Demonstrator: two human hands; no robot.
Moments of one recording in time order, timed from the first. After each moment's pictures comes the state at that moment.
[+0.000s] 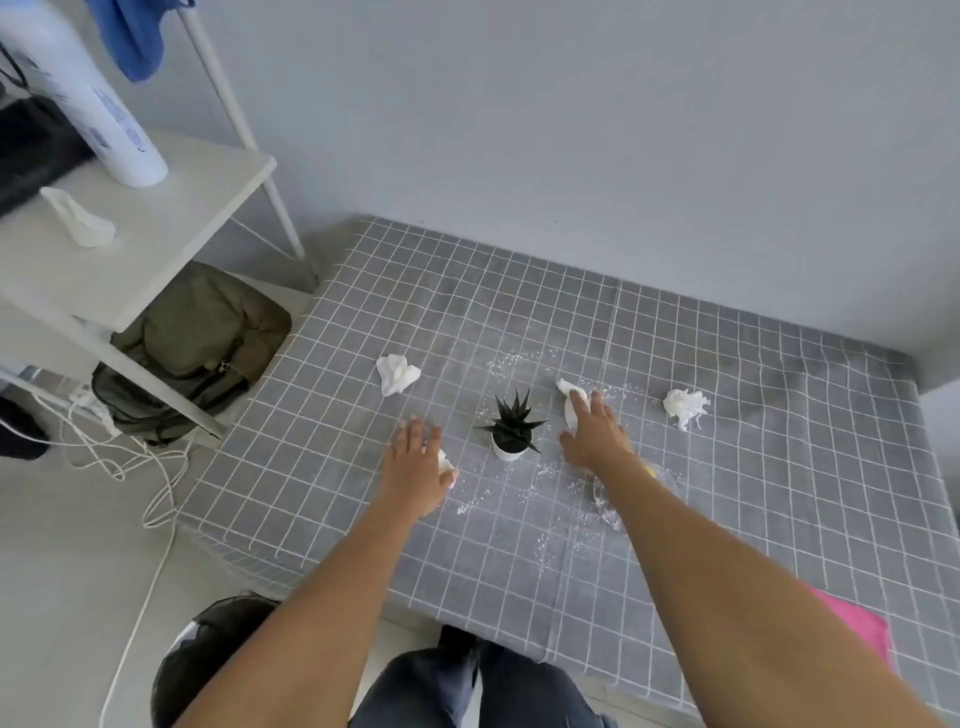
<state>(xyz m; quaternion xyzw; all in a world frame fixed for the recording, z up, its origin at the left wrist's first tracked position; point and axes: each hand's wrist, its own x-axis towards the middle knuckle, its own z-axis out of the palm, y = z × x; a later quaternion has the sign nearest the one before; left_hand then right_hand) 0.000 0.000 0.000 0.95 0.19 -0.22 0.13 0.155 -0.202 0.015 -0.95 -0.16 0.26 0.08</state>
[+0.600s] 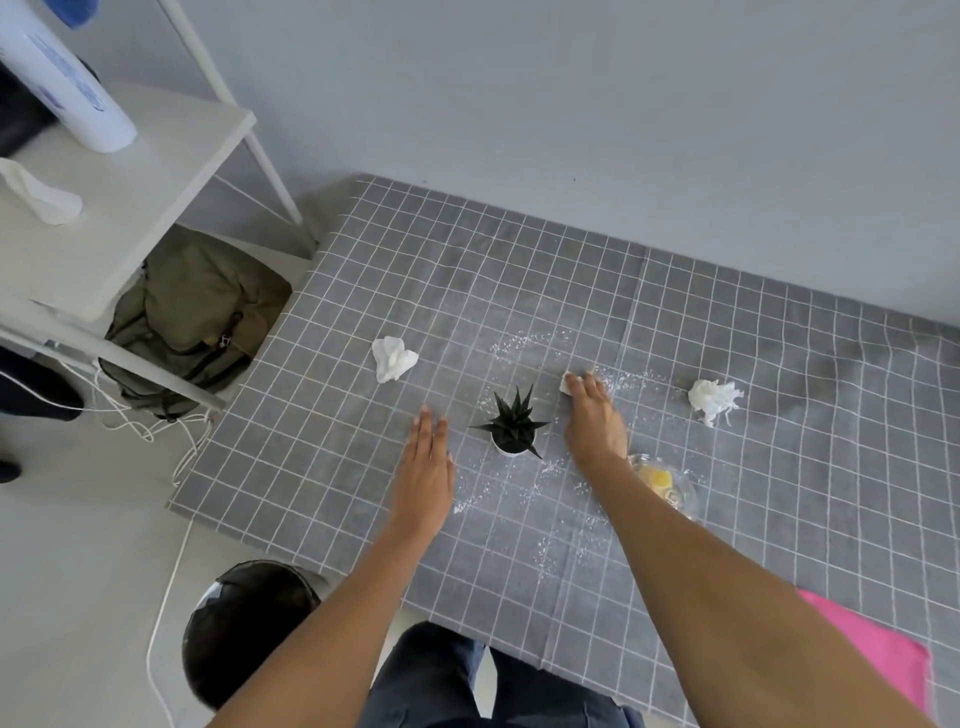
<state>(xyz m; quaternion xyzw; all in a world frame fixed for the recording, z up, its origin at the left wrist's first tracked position) -0.004 -0.029 -0.034 0.95 0.23 -0.05 0.22 0.168 -0.186 -0.024 -0.96 -0.18 0.15 0.14</state>
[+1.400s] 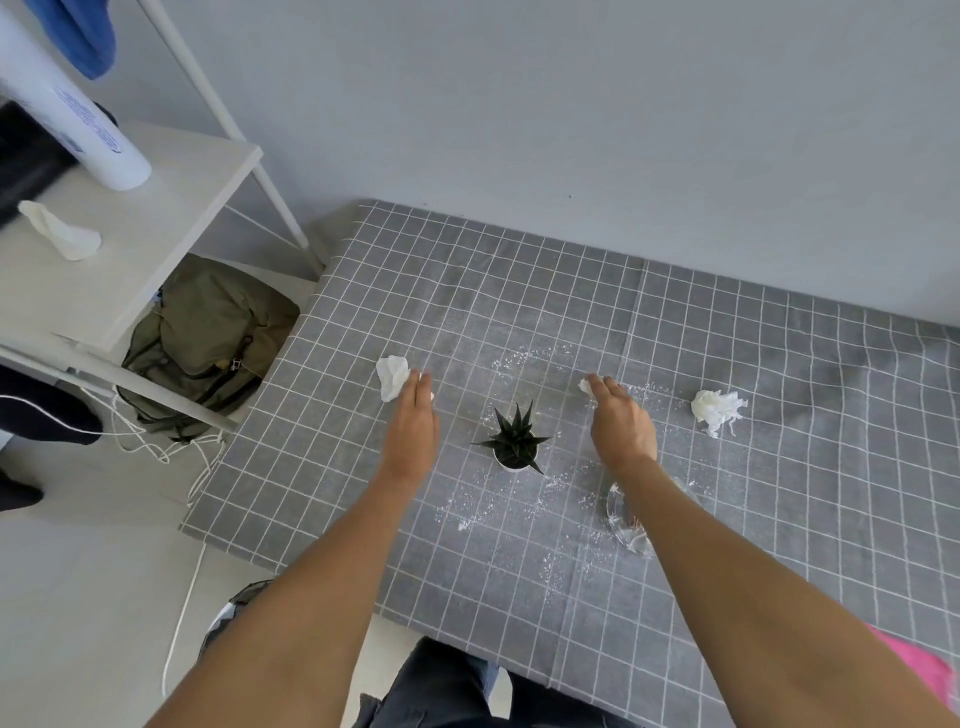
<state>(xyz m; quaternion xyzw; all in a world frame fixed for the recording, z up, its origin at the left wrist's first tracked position) 0.057 0.019 -0.001 0.93 0.26 0.04 0.25 0.190 -0.205 -0.007 -0.96 -0.18 0.13 0.14</state>
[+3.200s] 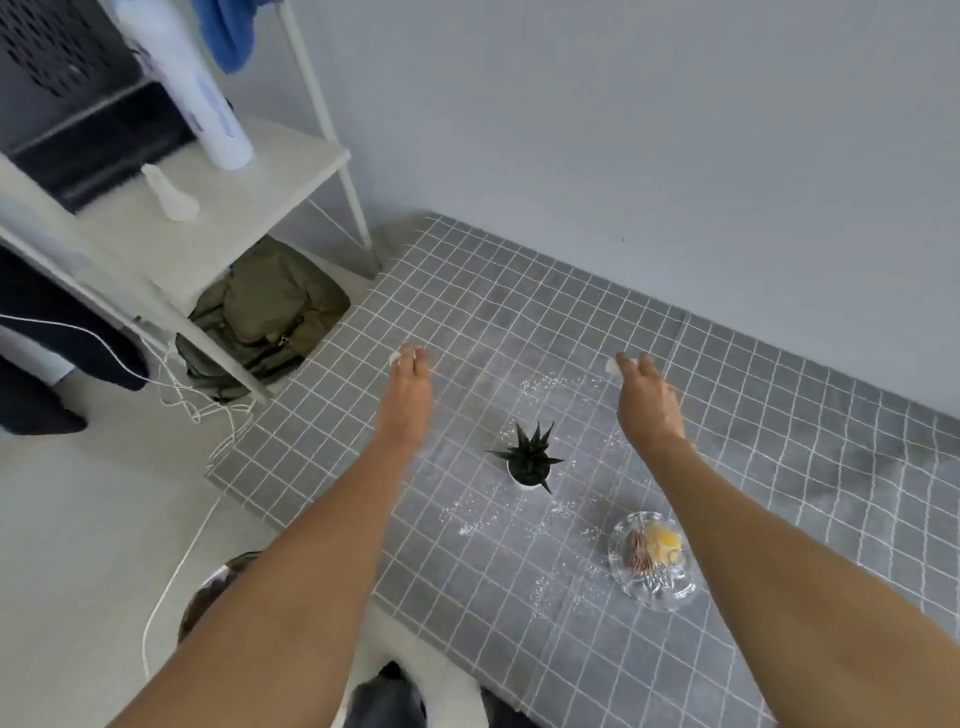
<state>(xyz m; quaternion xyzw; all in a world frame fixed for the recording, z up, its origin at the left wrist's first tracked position) 0.060 0.051 0.024 0.91 0.36 0.04 0.18 0.243 -0.179 0.037 -0.95 -0.26 0.12 0.12</state>
